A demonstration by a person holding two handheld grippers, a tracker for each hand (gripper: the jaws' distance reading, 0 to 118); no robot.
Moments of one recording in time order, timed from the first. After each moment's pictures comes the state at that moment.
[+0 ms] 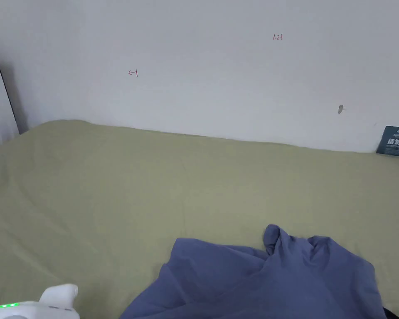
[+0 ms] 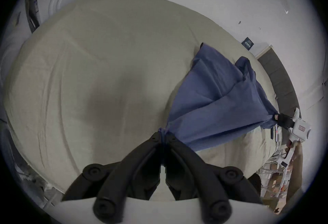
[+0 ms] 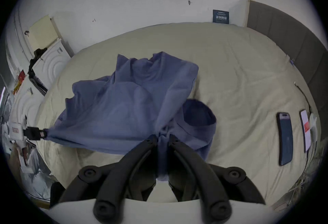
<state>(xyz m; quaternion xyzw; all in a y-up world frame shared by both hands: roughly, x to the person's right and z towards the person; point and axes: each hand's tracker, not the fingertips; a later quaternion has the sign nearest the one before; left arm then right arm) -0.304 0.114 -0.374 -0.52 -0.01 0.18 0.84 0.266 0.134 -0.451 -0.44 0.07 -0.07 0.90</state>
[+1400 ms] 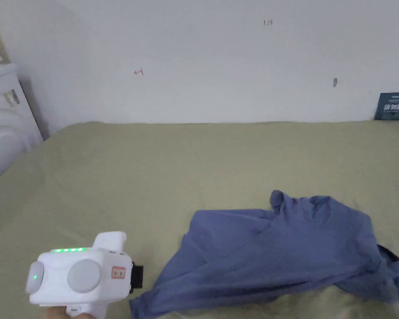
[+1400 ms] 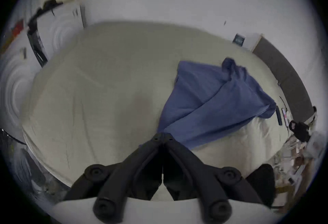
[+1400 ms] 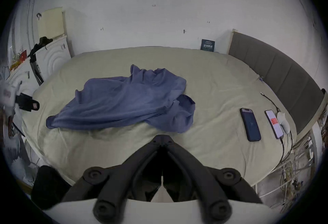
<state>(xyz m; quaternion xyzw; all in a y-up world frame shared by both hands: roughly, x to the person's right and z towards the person) -0.278 0.178 -0.351 -0.49 -0.01 0.09 0.87 0.218 0.178 -0.290 -0.34 0.01 0.02 0.94</state>
